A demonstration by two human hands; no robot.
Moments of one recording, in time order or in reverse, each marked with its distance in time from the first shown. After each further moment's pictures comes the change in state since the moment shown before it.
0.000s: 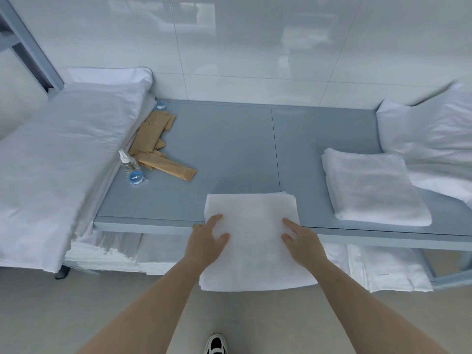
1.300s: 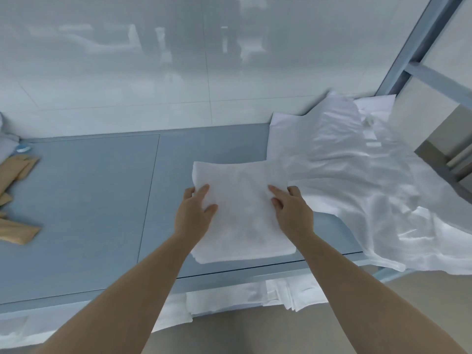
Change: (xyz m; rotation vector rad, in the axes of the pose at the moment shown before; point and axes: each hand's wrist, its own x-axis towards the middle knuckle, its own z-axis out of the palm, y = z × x) left_hand 0.099 0.342 0.174 0.042 0.167 0.287; right_hand 0.139 0.225 -0.256 0.010 0.475 -0.117
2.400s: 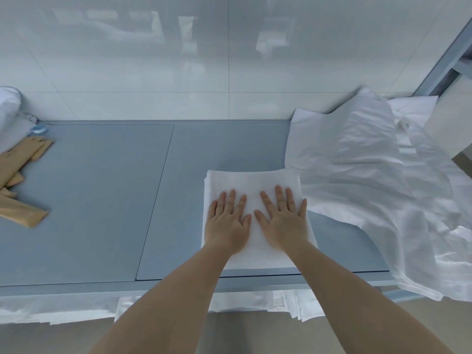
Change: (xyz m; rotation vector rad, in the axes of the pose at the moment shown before) left_hand 0.000 -0.003 0.075 0.478 -0.167 0.114; right_hand 0.012 -0.003 0.071 -0.467 -0.280 -0.165
